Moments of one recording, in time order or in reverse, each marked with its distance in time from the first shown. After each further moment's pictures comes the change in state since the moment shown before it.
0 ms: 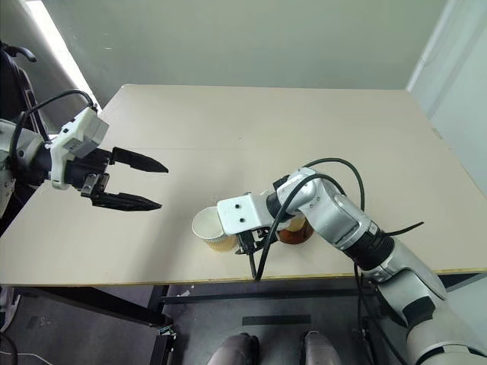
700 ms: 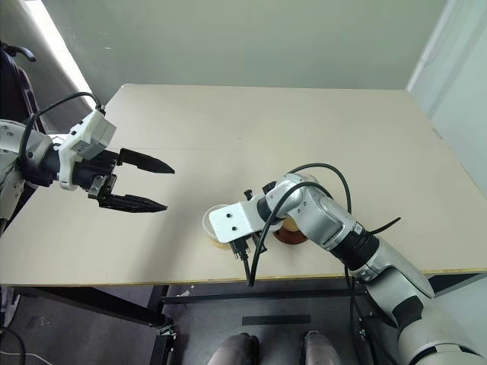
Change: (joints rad) left arm -0.004 -0.030 -0.006 -0.002 0.009 -0.011 0.000; right arm -0.007 0.055 0.029 0.110 -0.114 -0.124 0.004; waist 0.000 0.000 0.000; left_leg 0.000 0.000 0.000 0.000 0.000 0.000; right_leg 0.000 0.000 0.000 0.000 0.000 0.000
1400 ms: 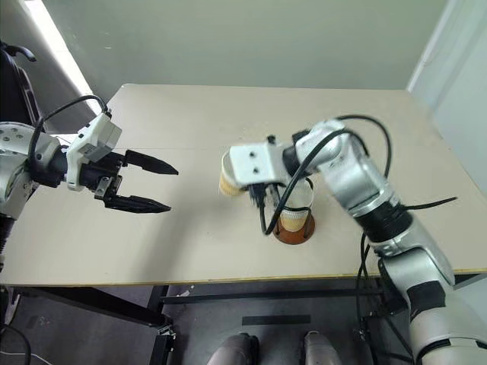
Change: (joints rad) left arm -0.015 -0.022 -0.033 0.042 -0.001 -0.043 0.000; right arm -0.144 -0.118 -0.252 -0.019 0.134 0.112 0.042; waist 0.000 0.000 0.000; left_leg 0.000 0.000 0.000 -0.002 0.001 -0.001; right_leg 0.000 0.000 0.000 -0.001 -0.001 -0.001
